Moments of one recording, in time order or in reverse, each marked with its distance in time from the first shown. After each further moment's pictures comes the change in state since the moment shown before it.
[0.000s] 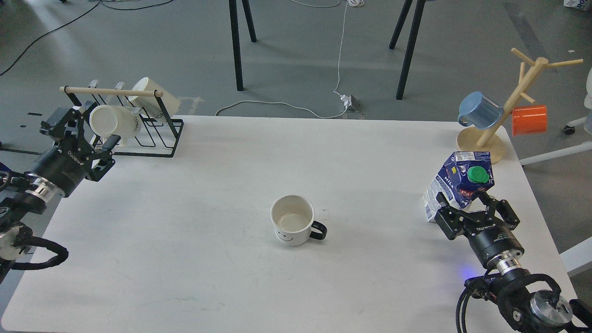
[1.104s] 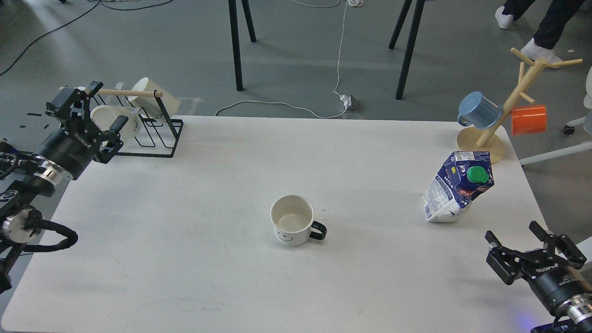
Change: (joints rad) left arm -0.062 -0.024 0.000 -0.004 -0.004 0.000 0.000; right arm -0.287 -0.249 0.041 0.230 0.051 0.000 -0.015
